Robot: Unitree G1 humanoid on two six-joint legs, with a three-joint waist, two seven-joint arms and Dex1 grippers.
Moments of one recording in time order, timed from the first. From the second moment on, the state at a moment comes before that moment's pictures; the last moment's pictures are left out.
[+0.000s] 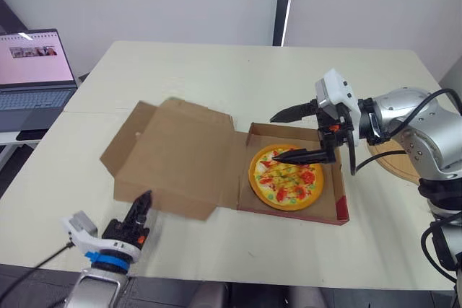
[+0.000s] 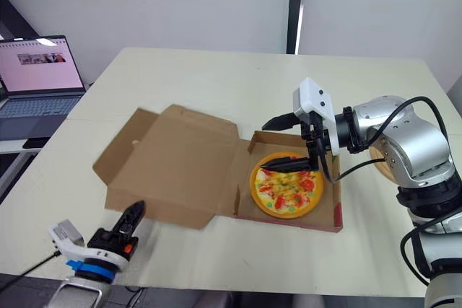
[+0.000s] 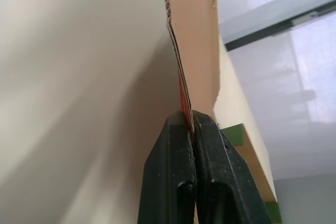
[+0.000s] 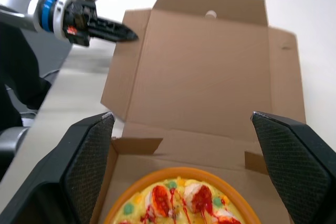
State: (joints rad) left arm 0.48 0.27 0.35 -0.64 -1.53 0.39 0.09; right arm -0.81 -0.77 0.18 -0.24 0.53 0.71 1.20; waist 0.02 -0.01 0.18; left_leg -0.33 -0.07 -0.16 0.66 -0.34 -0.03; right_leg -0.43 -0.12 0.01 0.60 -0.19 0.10
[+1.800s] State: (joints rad) left arm -0.16 0.67 0.30 -0.43 -1.07 0.57 -0.39; right arm -0.81 -0.81 0.30 0.49 -0.12 0.07 1.40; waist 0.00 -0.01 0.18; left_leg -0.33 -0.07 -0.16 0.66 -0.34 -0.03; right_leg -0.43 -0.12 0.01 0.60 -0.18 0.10
